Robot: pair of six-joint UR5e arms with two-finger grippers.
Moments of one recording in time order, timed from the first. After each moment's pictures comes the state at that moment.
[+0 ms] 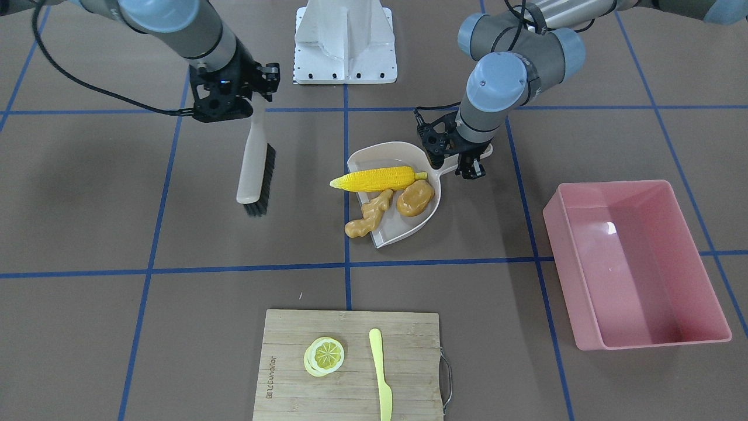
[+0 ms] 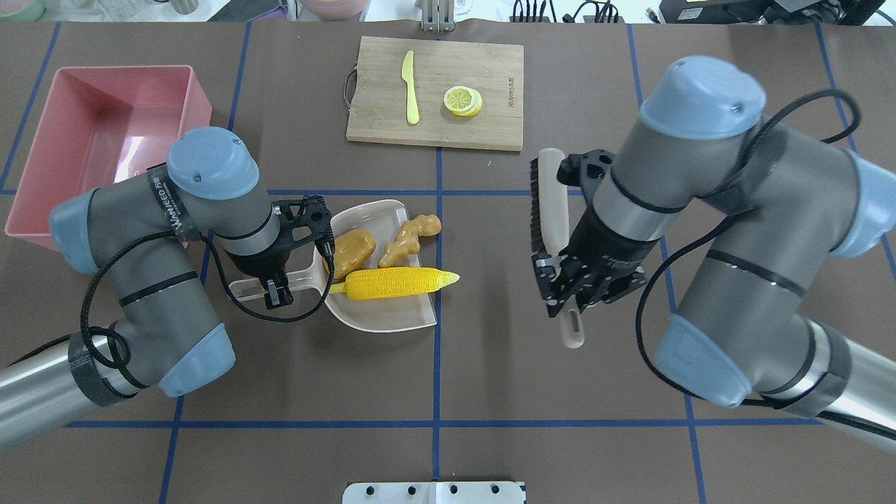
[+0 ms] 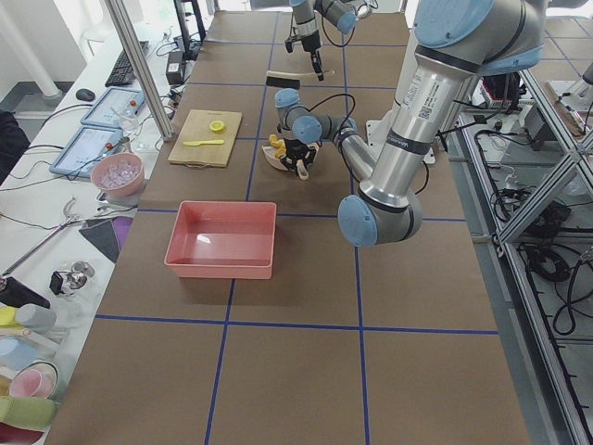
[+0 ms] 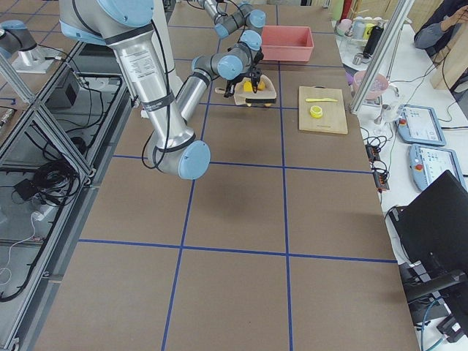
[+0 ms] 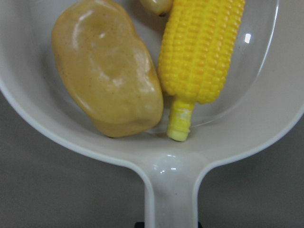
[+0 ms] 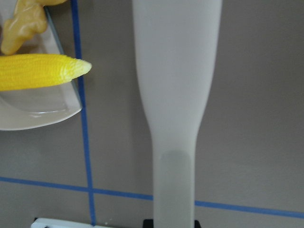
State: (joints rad) left arm -0.62 -2.05 -1.76 -1.49 -2.09 0.20; right arm 0.73 -1.11 2.05 -1.91 2.37 0.97
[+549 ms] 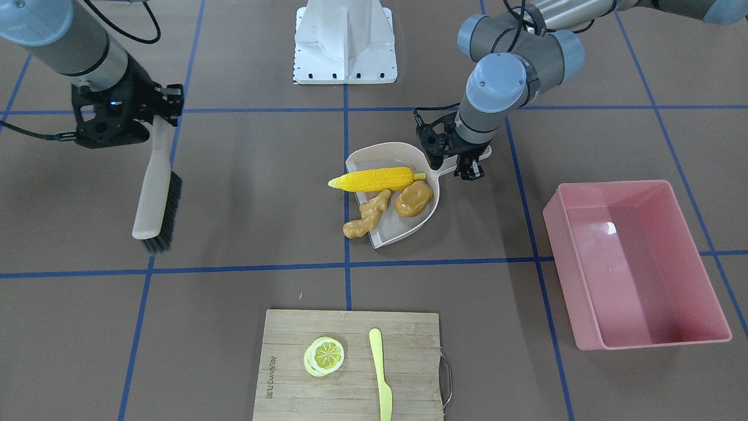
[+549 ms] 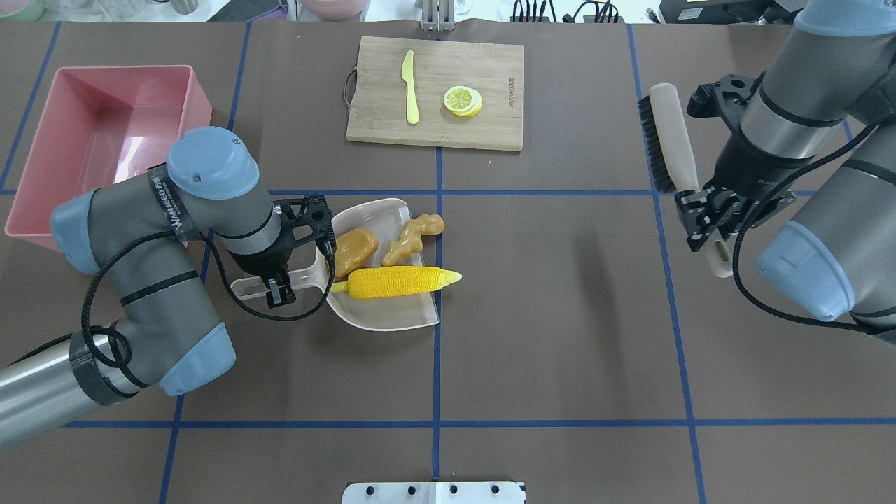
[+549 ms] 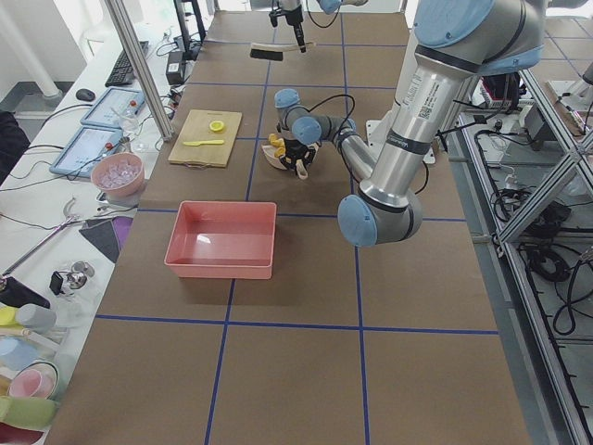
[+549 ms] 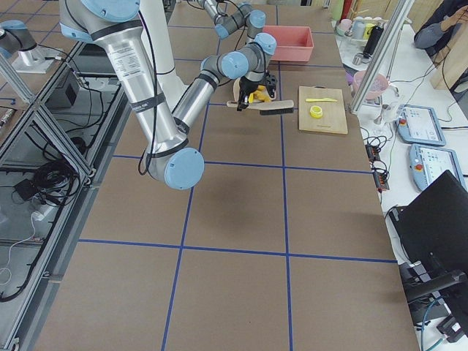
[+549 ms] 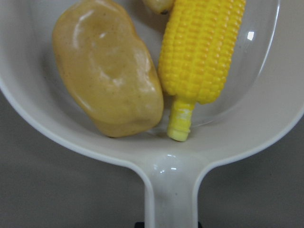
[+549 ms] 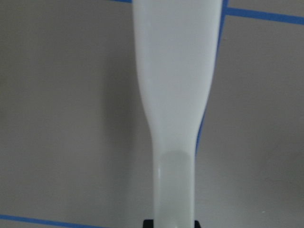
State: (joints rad) left arm -0.62 -2.05 -1.75 -1.51 -2.09 0.20; right arm 0.94 -1.21 2.07 -2.18 2.28 0.48
